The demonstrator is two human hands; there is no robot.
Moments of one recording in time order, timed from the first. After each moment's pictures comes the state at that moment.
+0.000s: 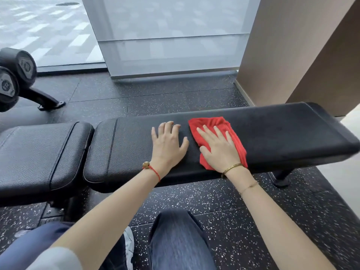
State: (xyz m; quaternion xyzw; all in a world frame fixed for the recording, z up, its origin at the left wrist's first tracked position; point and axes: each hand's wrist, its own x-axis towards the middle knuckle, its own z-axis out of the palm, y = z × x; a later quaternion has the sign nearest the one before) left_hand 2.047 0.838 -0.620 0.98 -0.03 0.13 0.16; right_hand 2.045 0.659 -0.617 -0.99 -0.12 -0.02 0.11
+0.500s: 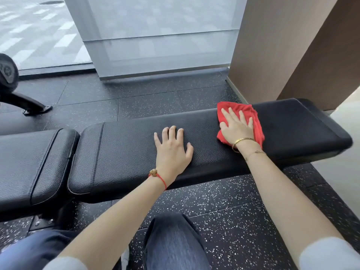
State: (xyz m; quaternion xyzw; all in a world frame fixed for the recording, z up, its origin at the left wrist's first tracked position) left_hand 2.050 0.798 -0.632 0.98 -0.04 0.12 0.12; right_hand 2.122 0.589 -0.607 -0.99 0.07 0.02 0.12
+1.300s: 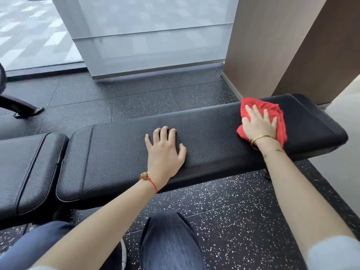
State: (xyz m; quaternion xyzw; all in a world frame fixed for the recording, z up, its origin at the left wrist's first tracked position) left_hand 2.052 0.798 -0.633 0.98 -0.03 0.14 0.10; right_hand 2.126 0.514 -0.606 -0.98 0.17 0.01 0.13
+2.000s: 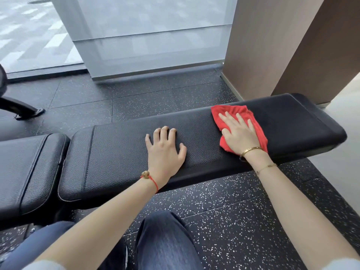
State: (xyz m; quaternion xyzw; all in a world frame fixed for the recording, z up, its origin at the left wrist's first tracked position) left_hand 2.051 0.800 -0.631 0.99 -0.03 0.13 0.10; right_hand 2.094 0.562 -0.609 -0.99 0.01 0.00 0.12
